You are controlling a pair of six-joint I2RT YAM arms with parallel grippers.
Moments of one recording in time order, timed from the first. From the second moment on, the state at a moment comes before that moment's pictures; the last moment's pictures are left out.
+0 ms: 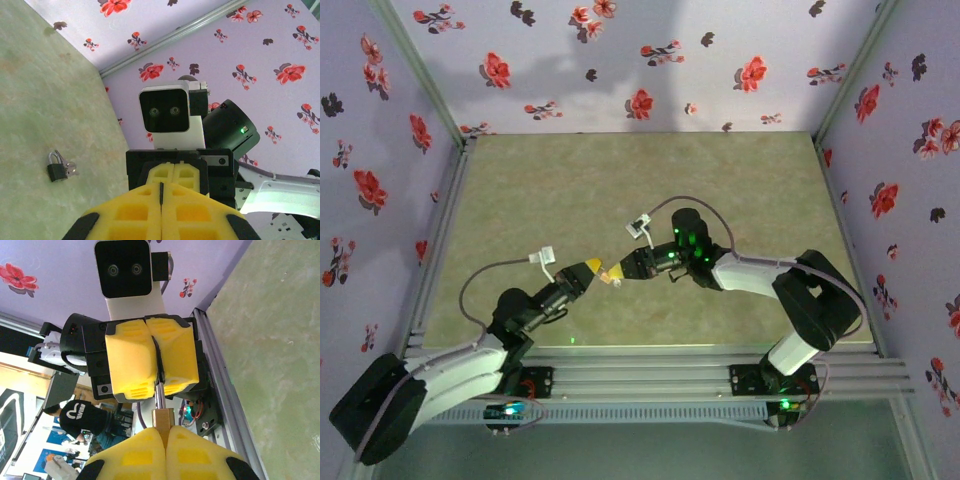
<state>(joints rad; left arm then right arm) -0.75 0.88 0.02 1.02 0.18 -1.15 0.73 1.60 0.75 0.62 -1.12 0.90</state>
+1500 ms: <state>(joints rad) -0.87 0.97 0.09 1.11 0.06 -1.12 0.69 1.51 0.65 0.77 -1.08 0.91</state>
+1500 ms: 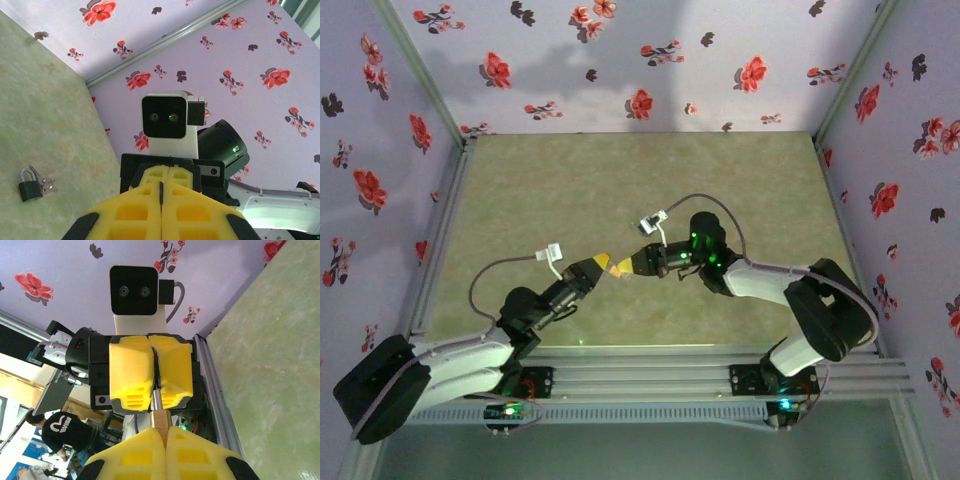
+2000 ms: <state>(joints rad) -0.92 0.97 0.09 1.16 0.03 -1.10 0.69 1.46 0.65 0.75 -1.11 0.94</state>
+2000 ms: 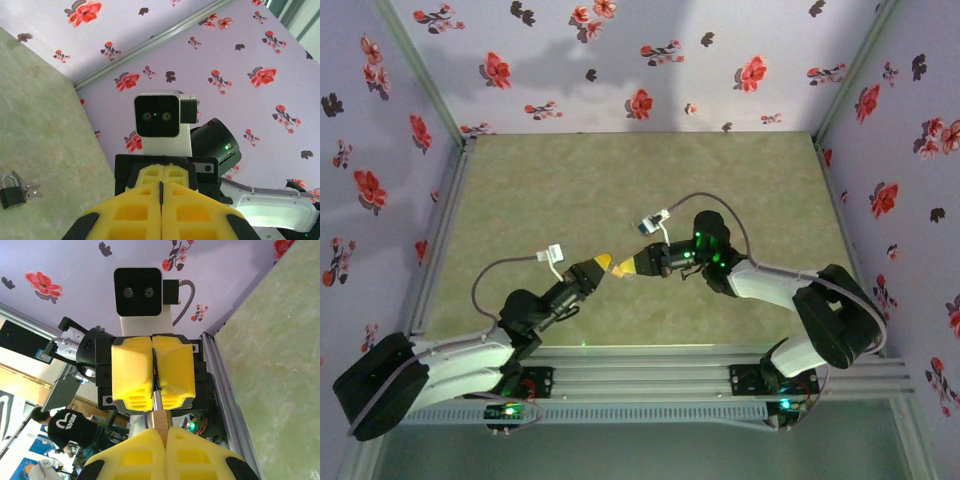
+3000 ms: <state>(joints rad) -1.01 0.97 0.10 1.23 0.02 -1.01 0.70 1.34 0.72 0.48 -1.15 0.81</state>
